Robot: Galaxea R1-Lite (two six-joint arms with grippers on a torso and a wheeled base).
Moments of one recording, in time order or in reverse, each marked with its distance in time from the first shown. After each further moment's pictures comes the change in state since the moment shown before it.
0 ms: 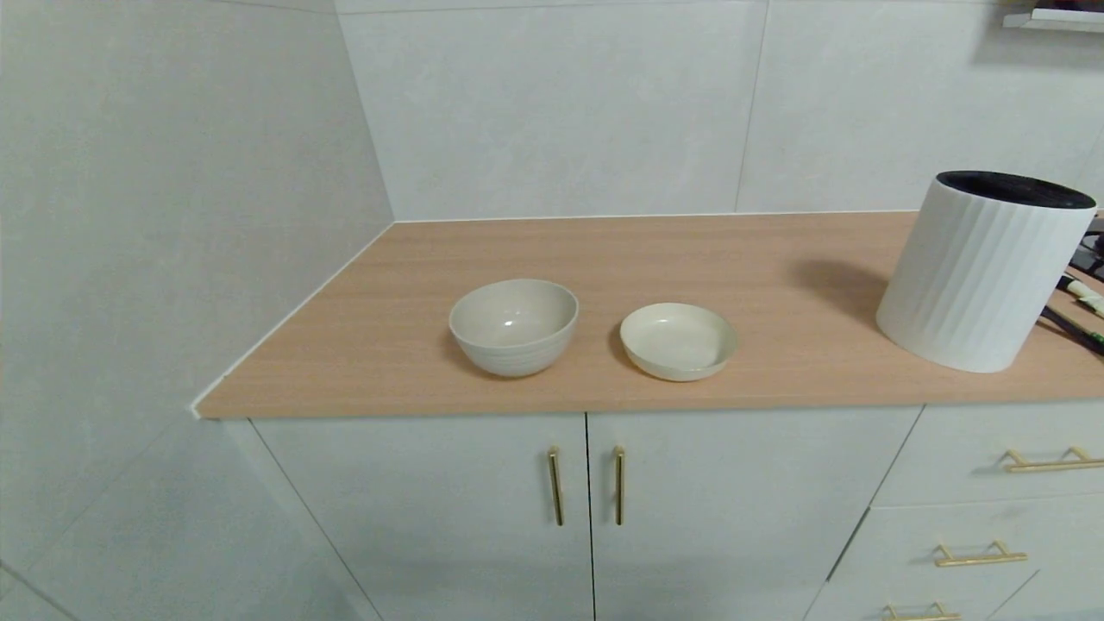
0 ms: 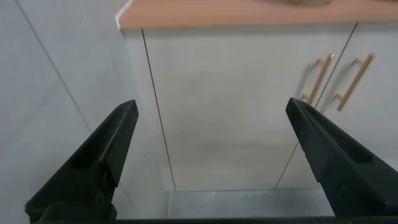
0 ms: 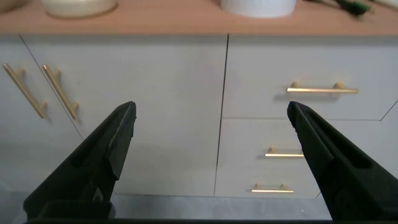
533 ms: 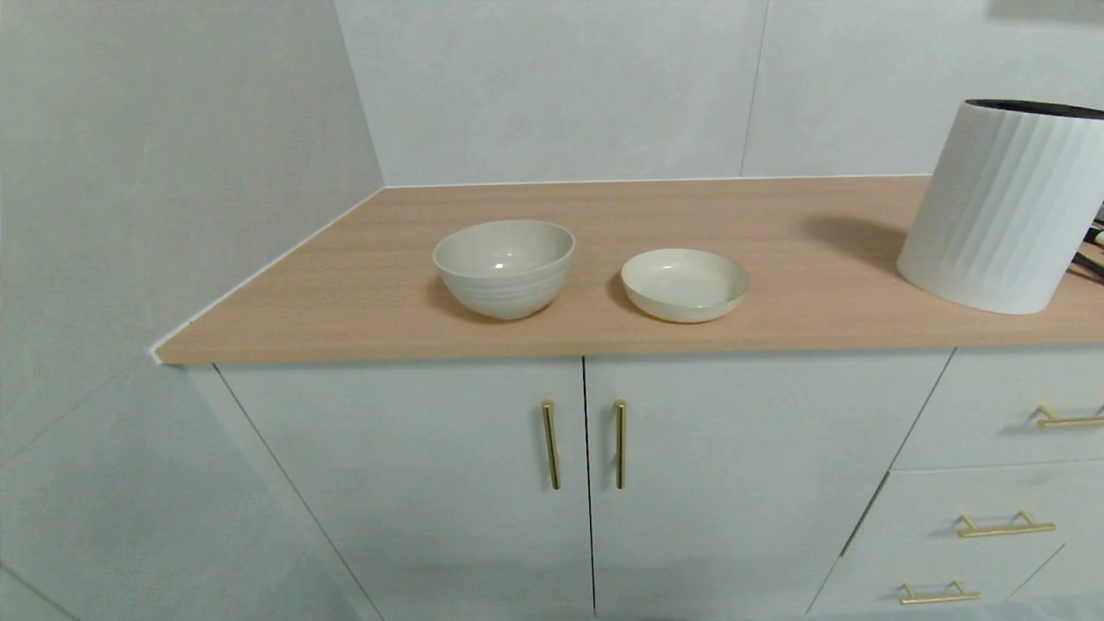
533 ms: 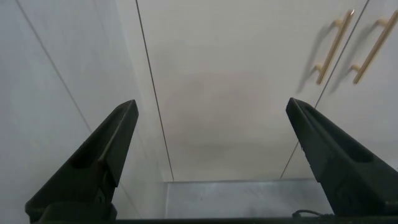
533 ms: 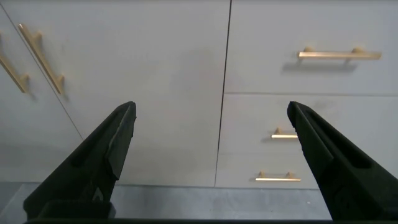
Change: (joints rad) left arm 0.000 0.000 0.000 0.000 0.000 0.001; right arm 0.000 0.000 0.000 0.000 0.000 0.000
